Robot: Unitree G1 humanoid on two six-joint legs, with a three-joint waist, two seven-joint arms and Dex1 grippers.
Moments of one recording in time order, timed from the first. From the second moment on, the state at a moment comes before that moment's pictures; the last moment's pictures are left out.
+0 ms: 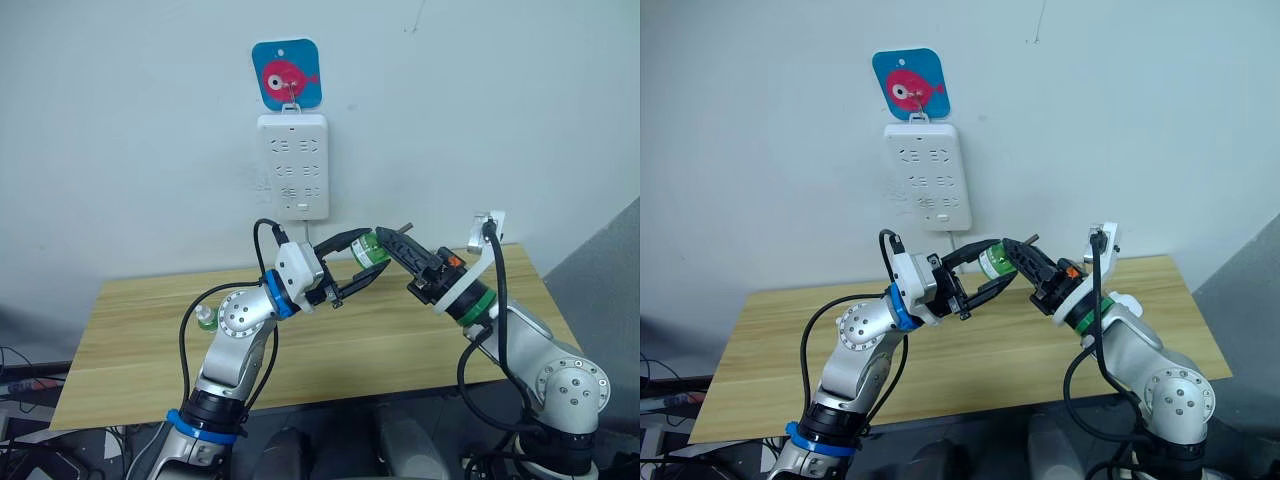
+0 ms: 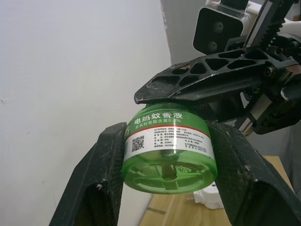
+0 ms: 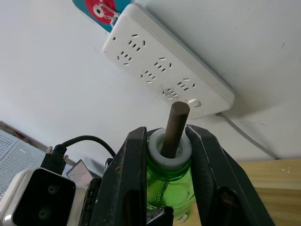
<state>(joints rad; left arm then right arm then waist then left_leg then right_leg) -0.28 0.23 -0.18 -0.13 -0.27 -0.16 -0.82 -0.21 -0.17 -0.15 -0.63 1.40 0.89 -0.18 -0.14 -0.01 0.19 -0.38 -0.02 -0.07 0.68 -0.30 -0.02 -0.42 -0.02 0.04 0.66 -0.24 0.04</state>
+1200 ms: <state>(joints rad) -0.12 0.61 -0.17 -0.50 -0.35 0.51 -0.84 -0.44 -0.22 0.12 0.66 0.11 -0.08 0.00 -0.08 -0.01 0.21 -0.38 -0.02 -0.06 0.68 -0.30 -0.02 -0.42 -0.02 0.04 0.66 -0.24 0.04</state>
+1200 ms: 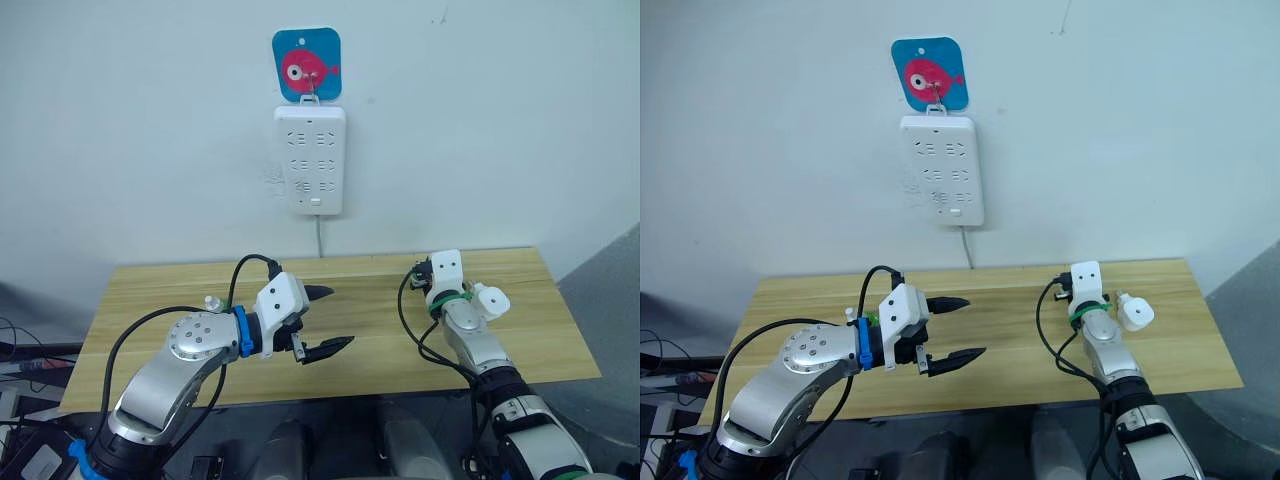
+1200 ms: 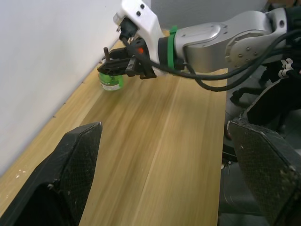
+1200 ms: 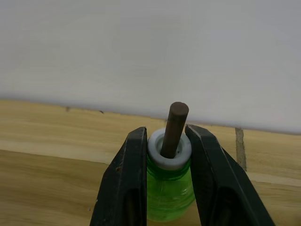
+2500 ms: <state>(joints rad) 0.23 0.37 0.26 -0.06 -0.28 0.29 -0.42 -0.19 -0.61 0.26 -0.61 0.32 0.70 0.64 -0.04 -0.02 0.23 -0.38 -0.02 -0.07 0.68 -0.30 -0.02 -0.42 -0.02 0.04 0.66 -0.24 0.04</state>
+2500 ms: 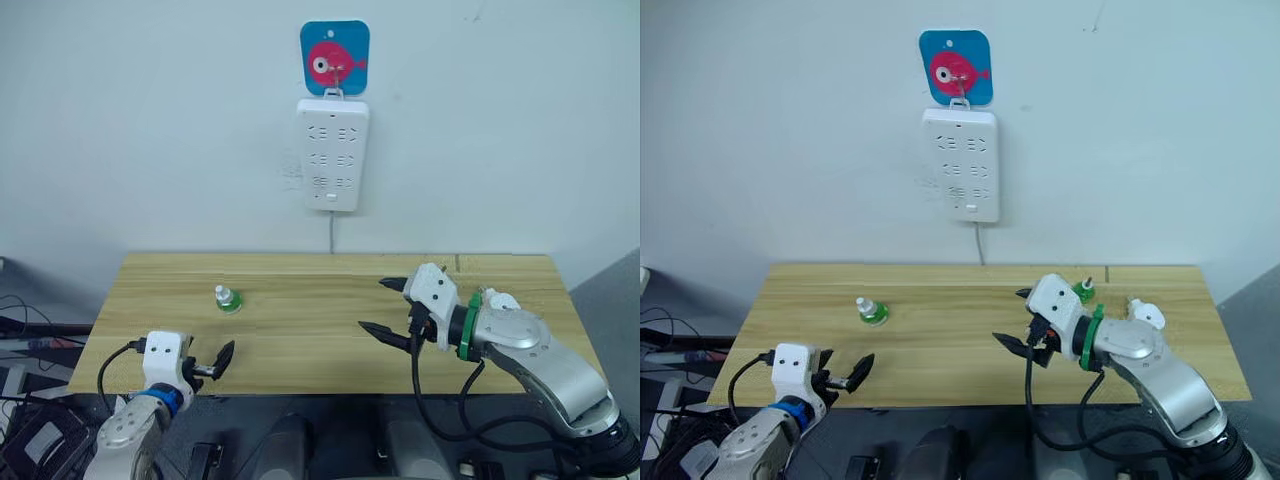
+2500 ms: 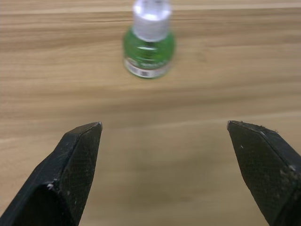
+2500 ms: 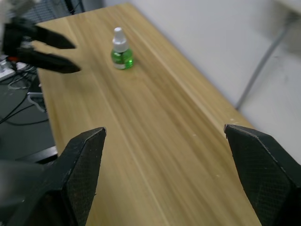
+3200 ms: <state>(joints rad) -0.23 0.42 0.16 0.58 -0.14 0.02 -0.50 -0.22 -0.66 0.29 -0.76 0.36 0.88 0.66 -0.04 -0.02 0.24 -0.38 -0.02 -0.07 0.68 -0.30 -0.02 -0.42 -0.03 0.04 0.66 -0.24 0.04</state>
